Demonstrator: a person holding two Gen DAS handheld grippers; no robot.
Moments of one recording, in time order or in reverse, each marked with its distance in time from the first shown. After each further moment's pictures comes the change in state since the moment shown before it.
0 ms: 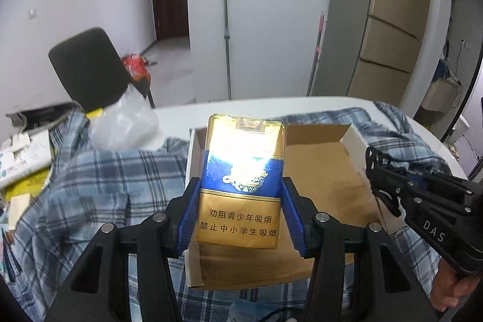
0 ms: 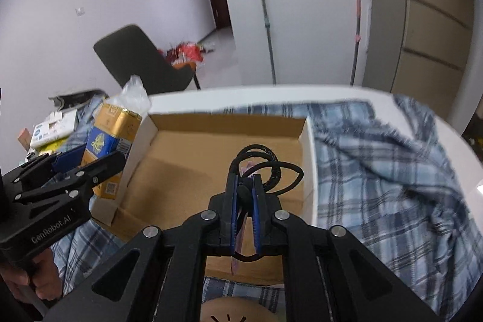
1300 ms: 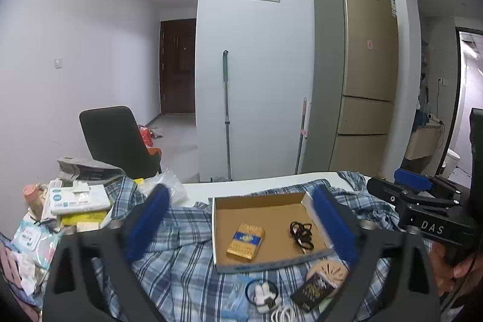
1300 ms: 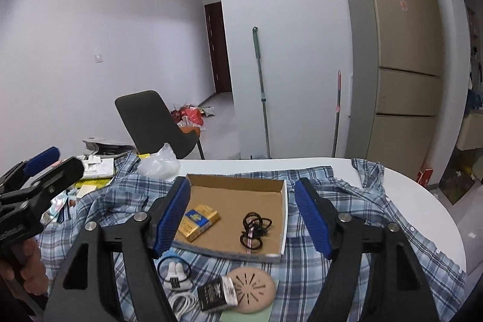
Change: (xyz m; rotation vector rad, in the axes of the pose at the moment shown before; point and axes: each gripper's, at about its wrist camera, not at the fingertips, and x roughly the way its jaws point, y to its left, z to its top) left arm -0.220 -0.002 -0.026 0.007 -0.419 -0.011; right arm -0.186 0.039 -0.021 -0.046 -0.362 -0.048
